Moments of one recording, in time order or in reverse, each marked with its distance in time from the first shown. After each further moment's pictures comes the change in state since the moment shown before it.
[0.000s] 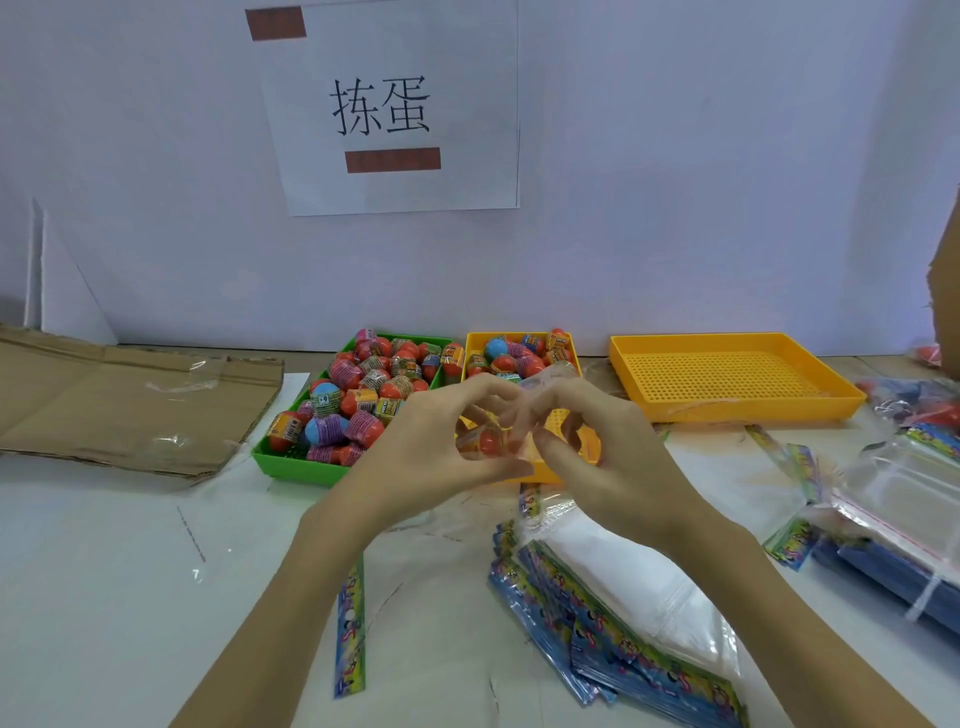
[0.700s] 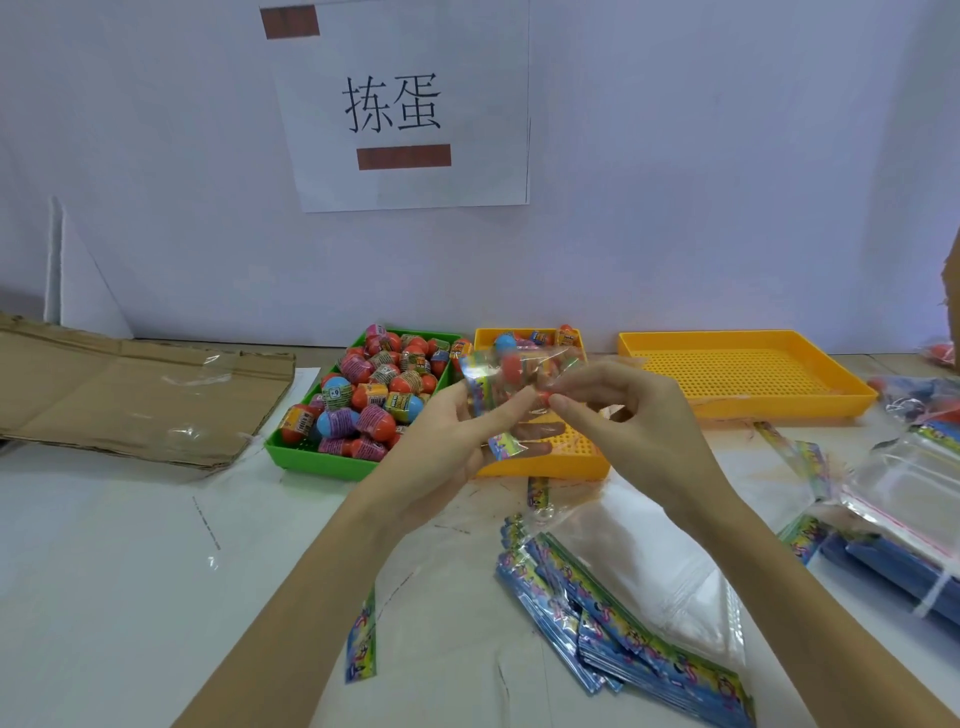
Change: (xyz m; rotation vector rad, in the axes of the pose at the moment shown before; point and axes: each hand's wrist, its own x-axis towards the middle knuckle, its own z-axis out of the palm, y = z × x) left_hand 0.004 0.004 0.019 -0.994 0.002 -0.334; right_hand 0.005 0.019 -0.009 0.070 0.212 0.335
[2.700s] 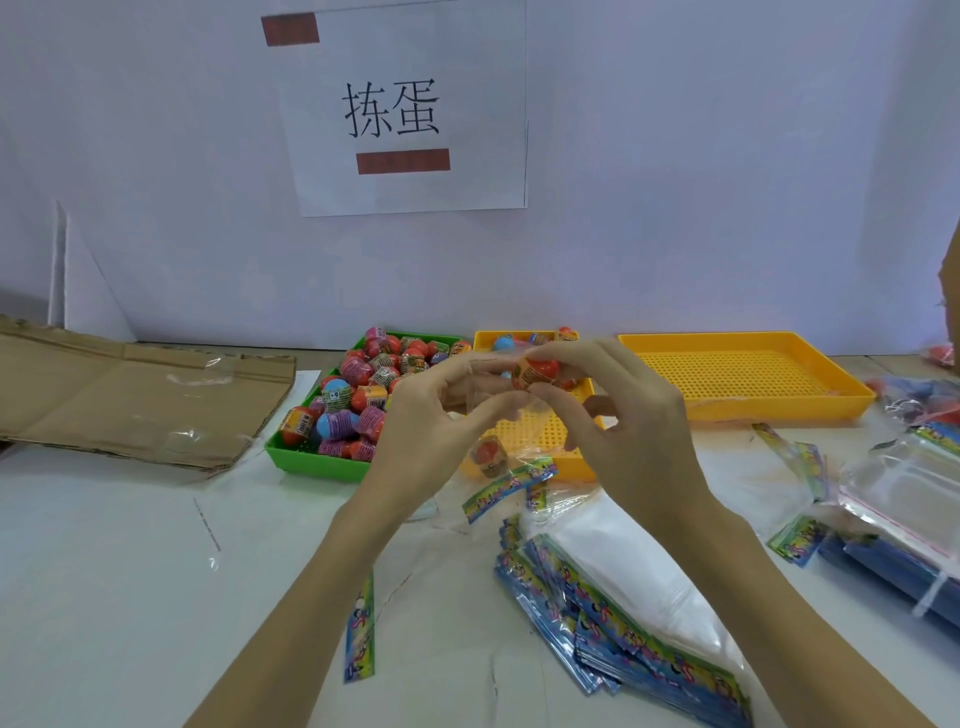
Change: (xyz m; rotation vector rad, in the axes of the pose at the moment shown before) left_hand -0.003 0.006 -0.002 0.619 0.268 0.478; right_hand -0.001 -0.005 0.010 -0.210 0.125 -0.532
